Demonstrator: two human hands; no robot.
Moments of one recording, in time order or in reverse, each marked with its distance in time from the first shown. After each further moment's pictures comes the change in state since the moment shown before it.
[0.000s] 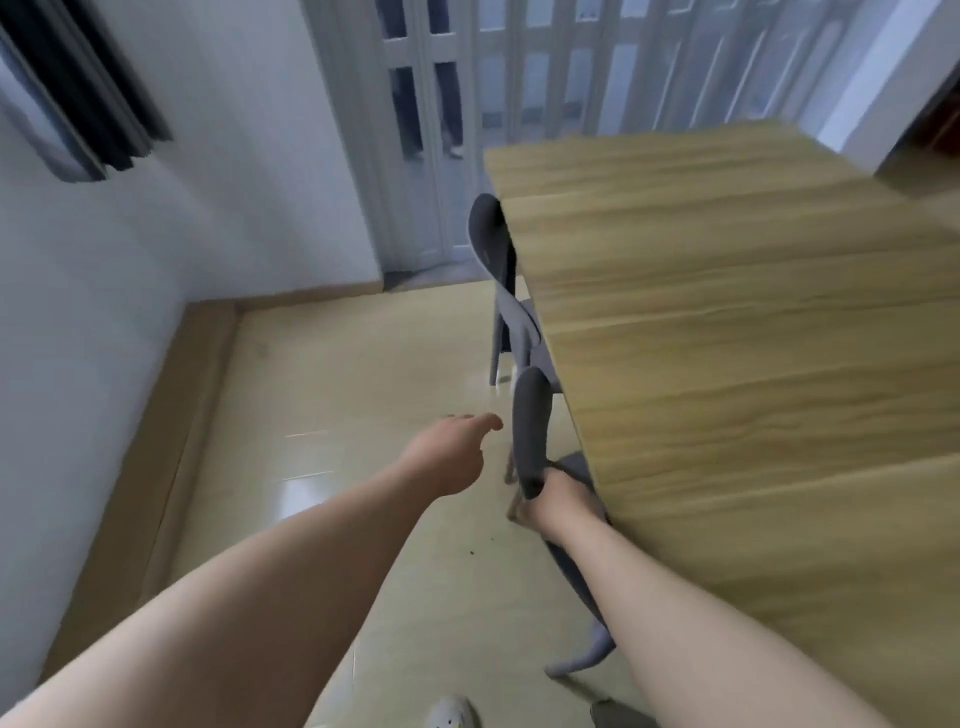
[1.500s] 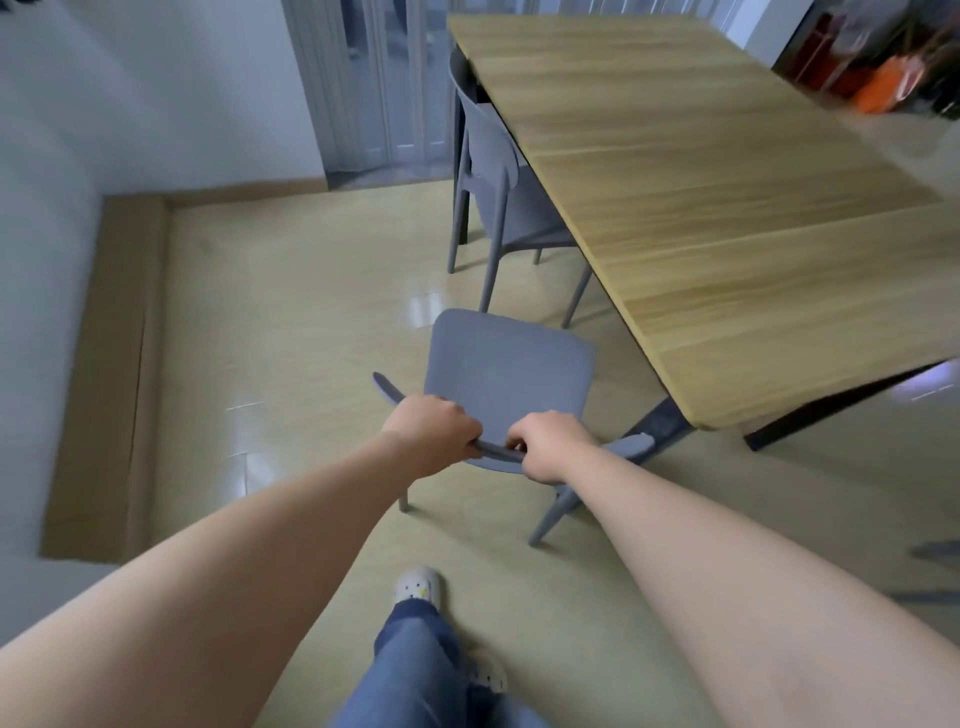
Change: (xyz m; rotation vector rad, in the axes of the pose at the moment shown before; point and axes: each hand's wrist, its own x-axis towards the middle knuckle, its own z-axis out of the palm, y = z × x) left_hand -0.265 -0.087 0.145 0.575 -0.046 0.394; right_hand -0.227 0.042 0.194 -0.501 0.011 -0.161
